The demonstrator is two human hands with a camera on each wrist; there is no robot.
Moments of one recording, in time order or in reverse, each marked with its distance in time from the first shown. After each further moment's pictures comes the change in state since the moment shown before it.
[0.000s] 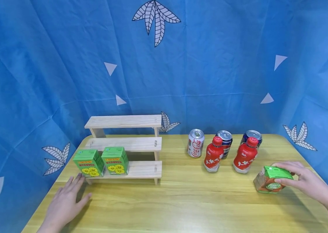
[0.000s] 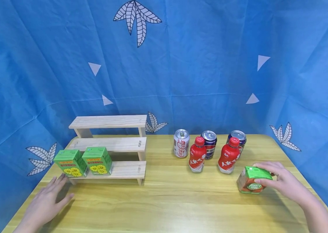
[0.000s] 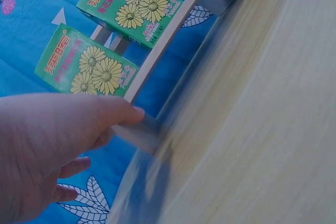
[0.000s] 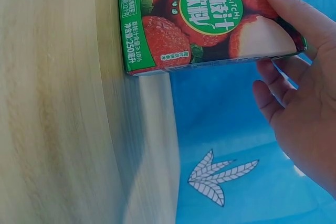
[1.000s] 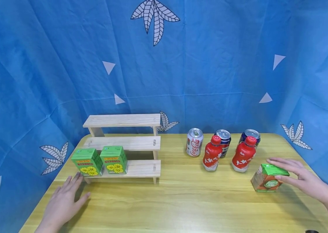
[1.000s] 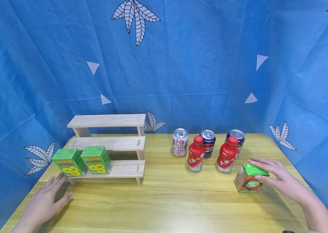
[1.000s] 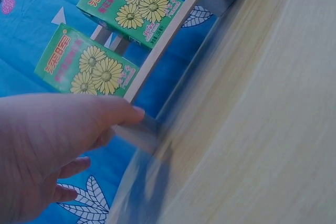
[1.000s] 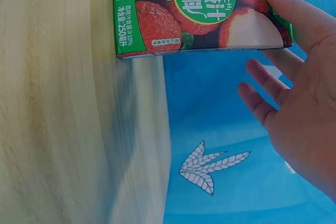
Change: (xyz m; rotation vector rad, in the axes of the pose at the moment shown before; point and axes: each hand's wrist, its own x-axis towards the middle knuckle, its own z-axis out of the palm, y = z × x) left_hand 0.000 0.000 -0.001 0.003 0.000 0.005; right_hand 0.001 0.000 -0.001 0.009 -0.037 -0.144
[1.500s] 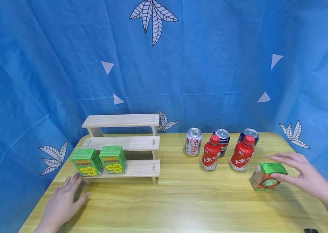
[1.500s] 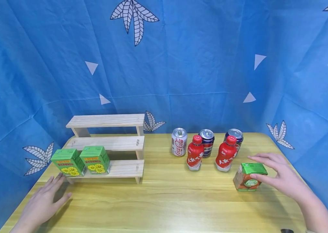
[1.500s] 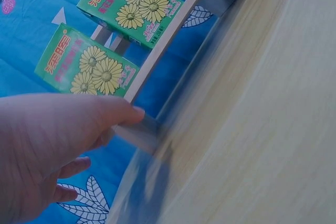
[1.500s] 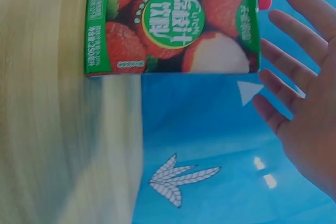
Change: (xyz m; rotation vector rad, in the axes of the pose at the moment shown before) left_hand 0.001 0.000 -0.001 0.006 -0.008 0.008; right_hand 0.004 -0.028 -0.008 -0.077 0.150 0.071
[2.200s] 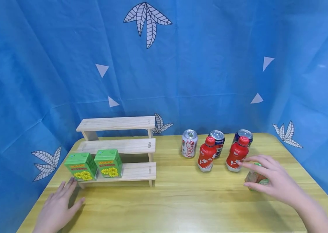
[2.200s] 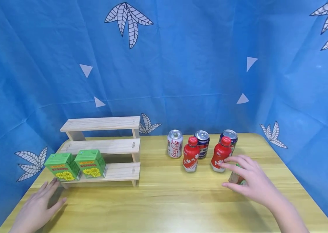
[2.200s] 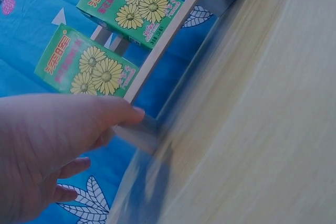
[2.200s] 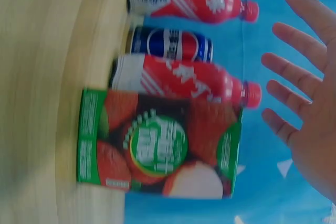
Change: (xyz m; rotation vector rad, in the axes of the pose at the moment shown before) left_hand 0.003 -0.004 0.004 -0.005 -0.020 0.001; right_hand 0.011 -0.059 0.029 -0.123 0.063 -0.320
